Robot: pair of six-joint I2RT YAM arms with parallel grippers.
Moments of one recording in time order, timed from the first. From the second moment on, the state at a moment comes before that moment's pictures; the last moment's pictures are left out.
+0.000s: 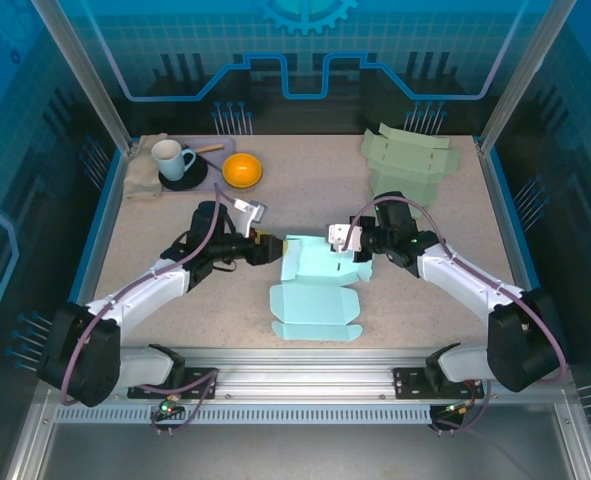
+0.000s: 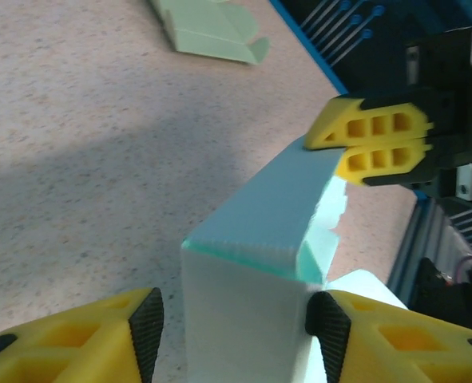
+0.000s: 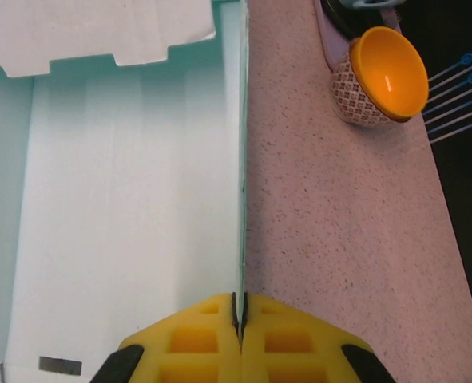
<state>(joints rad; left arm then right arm) -0.37 1.27 0.70 0.04 0.66 -0.33 0.43 1.35 0.84 -0.21 -0.46 -1.08</state>
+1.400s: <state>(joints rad) -0.41 1.38 0.67 0.19 0.90 -0.41 0.36 1.32 0.92 -0.37 -0.61 -1.12</state>
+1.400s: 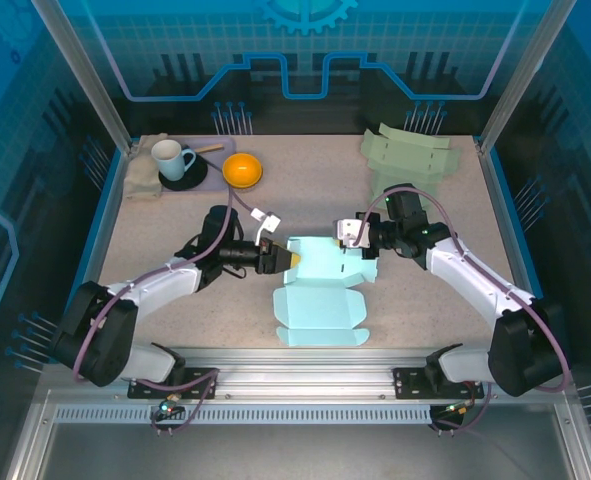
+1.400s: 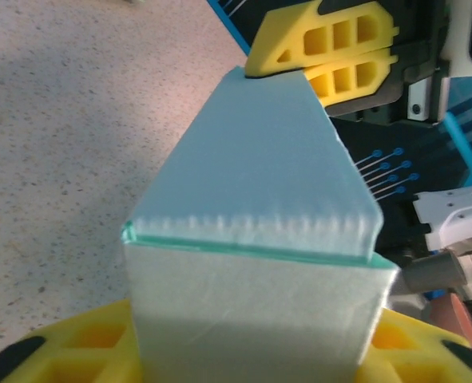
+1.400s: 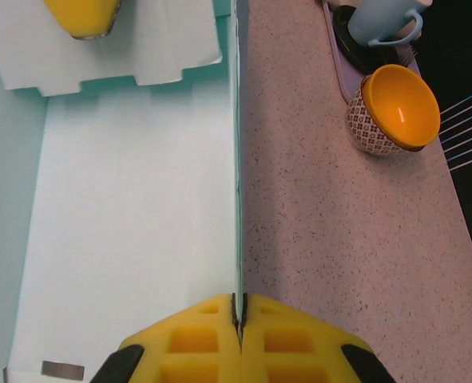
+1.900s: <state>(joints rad) -0.48 1.24 0.67 0.06 0.58 -0.33 0.38 1.32 0.92 -0.32 -0.60 -1.11</state>
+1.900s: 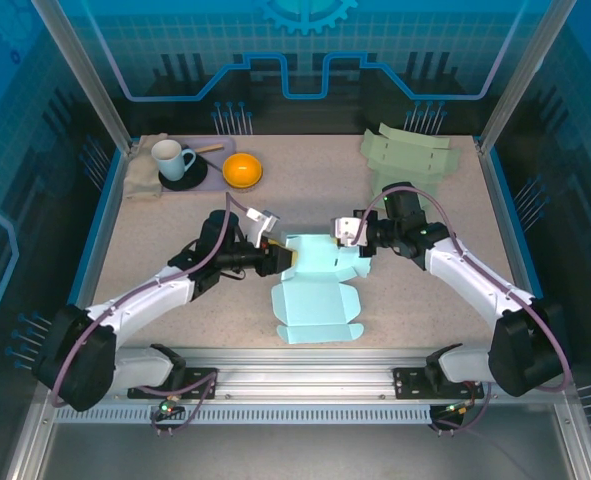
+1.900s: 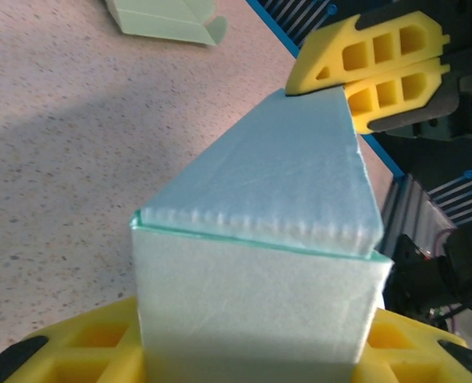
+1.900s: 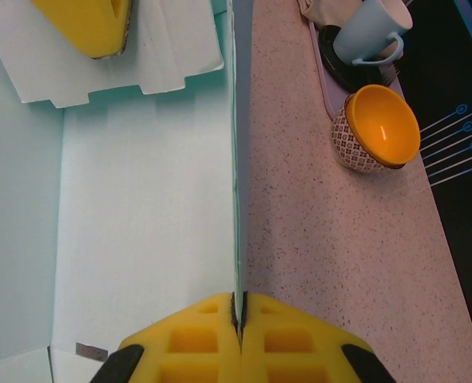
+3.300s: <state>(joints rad) -0.64 1.47 0.85 -0.14 -0.21 -0.34 0.54 1.42 1.00 -0.34 -0.24 -0.97</state>
